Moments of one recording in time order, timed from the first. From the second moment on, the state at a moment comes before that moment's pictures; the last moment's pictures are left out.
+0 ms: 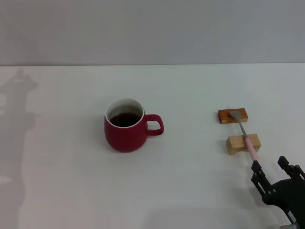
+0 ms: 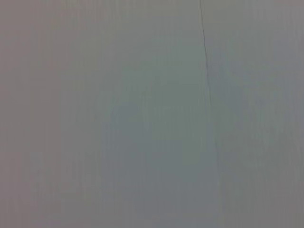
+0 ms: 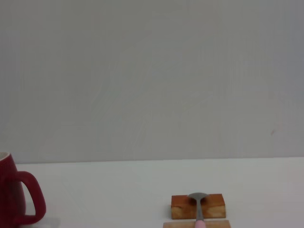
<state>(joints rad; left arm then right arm) -0.54 -2.06 -1.84 -0.33 2.87 0.87 0.08 0.08 1.92 0.20 0.83 -1.79 -1.12 -0.31</state>
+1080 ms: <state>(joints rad) -0.54 -2.06 -1.85 -0.33 2.87 0.90 0.08 0.19 1.92 0.21 0.77 -1.79 -1.01 -0.25</state>
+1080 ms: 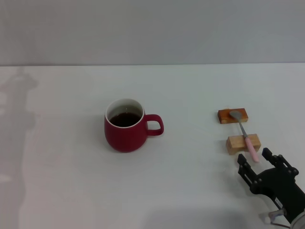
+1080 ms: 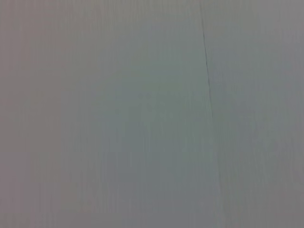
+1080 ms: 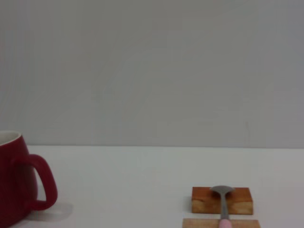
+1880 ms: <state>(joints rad) -0.54 -2.06 -1.85 -0.33 2.87 0.90 0.08 0.20 1.99 0.26 0.71 -1.79 -1.00 -0.24</state>
